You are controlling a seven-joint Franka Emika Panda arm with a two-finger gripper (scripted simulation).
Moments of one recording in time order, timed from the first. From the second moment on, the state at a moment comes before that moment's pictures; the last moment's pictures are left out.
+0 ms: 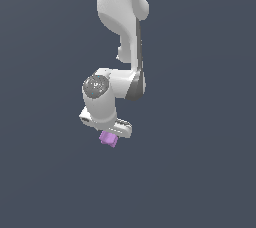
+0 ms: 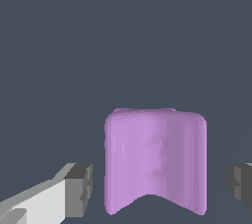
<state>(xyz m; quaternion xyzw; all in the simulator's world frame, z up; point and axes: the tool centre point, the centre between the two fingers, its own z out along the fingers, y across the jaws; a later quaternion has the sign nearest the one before) 0.061 -0.083 0.079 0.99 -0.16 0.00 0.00</state>
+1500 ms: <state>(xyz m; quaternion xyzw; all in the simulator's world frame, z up) 0.064 -0.076 0.053 0.99 -0.17 0.01 0.00</state>
